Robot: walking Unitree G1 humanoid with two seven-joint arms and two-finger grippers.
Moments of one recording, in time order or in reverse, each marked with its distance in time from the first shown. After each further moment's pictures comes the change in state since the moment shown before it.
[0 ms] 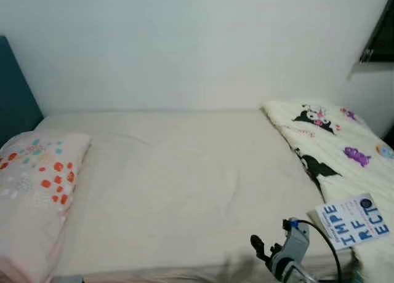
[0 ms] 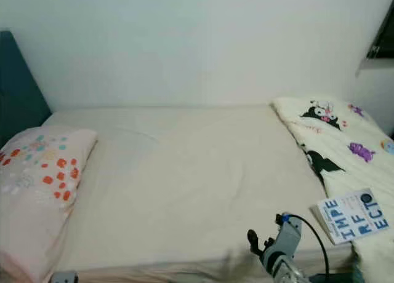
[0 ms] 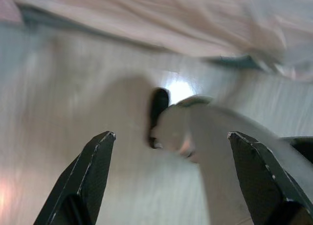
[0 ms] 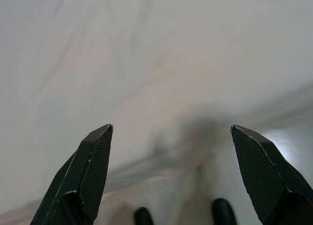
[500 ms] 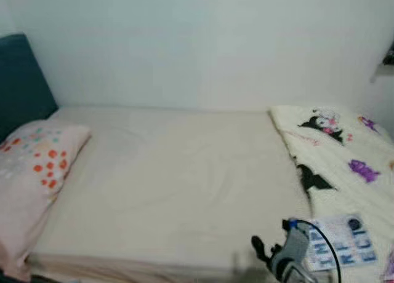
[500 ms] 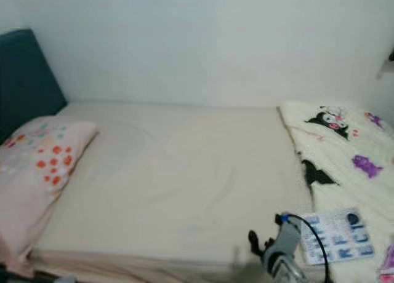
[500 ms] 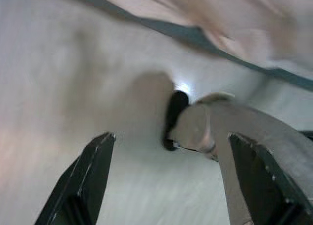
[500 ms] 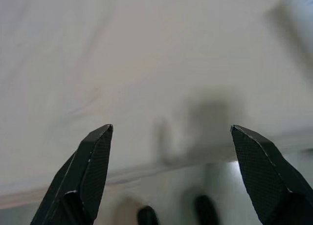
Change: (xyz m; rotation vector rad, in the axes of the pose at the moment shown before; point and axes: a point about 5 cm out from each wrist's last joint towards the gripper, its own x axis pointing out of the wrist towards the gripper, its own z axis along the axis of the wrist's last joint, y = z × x) left arm 0.001 -0.001 0.005 0.015 0.004 -0.005; right arm -0.001 -0.006 0.006 -0.015 -0.023 -0.056
